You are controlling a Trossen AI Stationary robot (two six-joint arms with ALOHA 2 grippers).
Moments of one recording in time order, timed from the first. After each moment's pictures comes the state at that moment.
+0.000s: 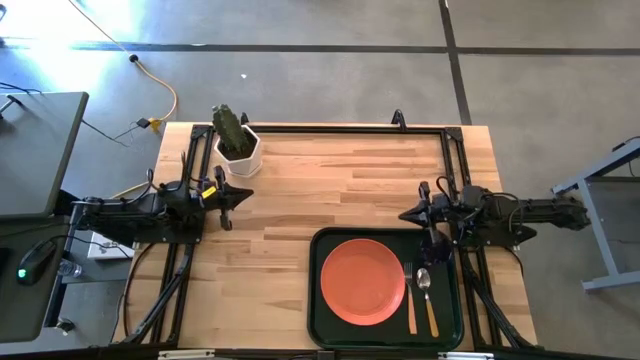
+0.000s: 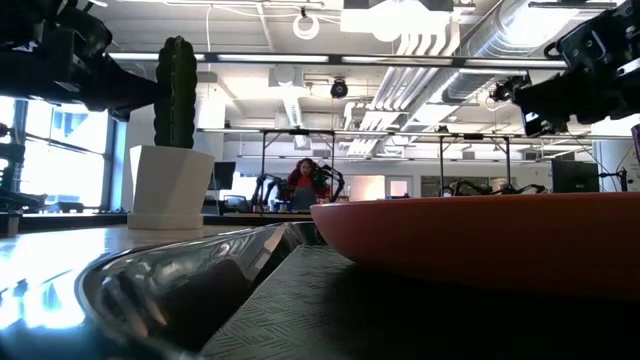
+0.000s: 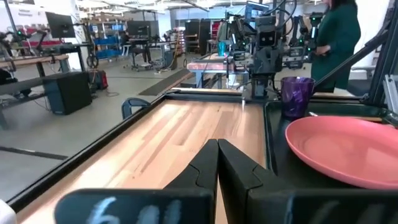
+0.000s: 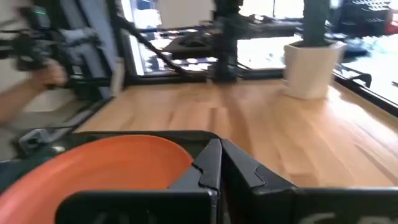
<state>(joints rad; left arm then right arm) 0.04 0.05 0.01 0.04 -0.21 0.04 -0.01 0.12 0.01 0.03 -0.11 0.05</state>
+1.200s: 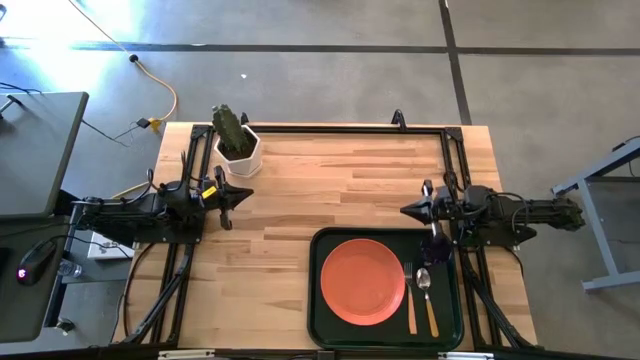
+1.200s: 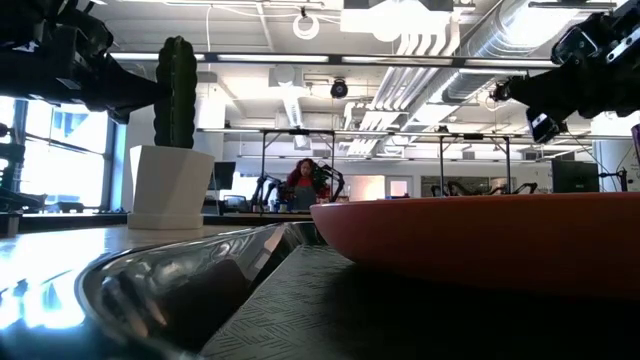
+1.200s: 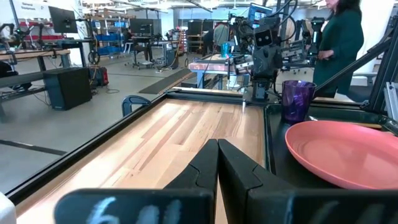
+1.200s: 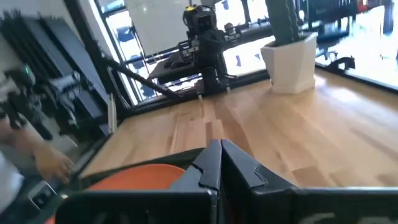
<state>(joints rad) 0.05 0.05 0.01 0.04 -0.21 0.00 0.01 0.04 0.02 0.00 -0.01 0.28</state>
